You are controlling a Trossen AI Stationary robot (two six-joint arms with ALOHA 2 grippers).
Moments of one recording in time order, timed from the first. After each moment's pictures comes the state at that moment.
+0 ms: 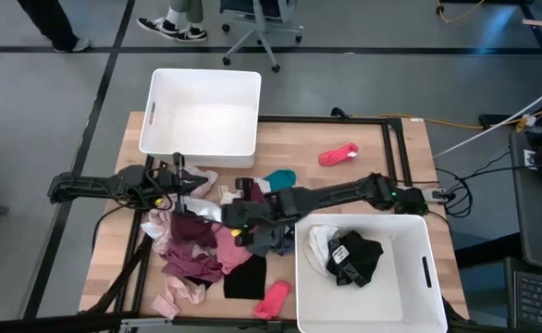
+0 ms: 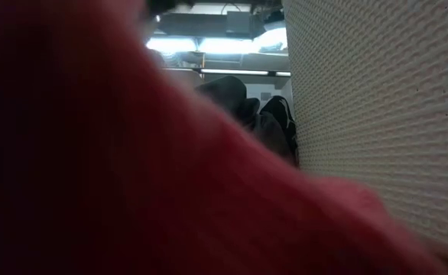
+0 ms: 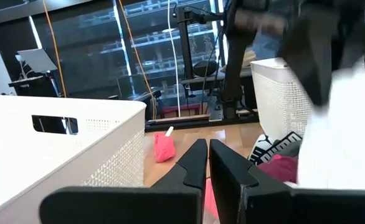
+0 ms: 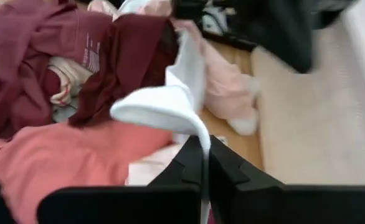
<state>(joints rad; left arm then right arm) -0.03 0.02 0.01 0.11 -0.21 0.19 0.24 2.28 2.34 -0.85 0.42 -0.07</state>
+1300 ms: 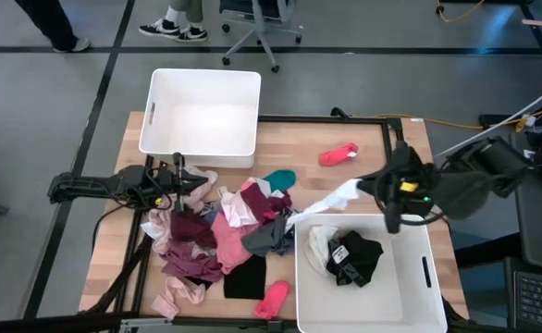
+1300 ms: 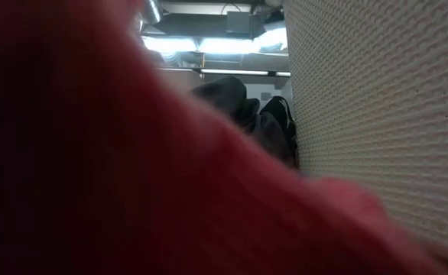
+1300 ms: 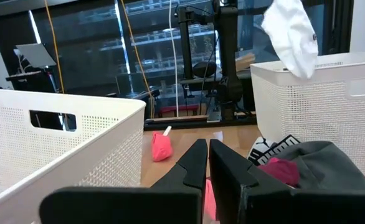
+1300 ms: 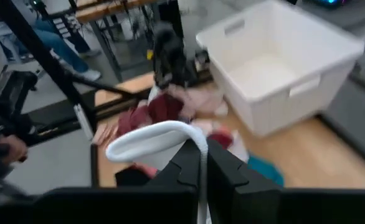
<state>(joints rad) -0.03 0.02 0.01 0.11 -0.21 0.16 0.67 1.54 2.35 -1.50 0.72 0.78</state>
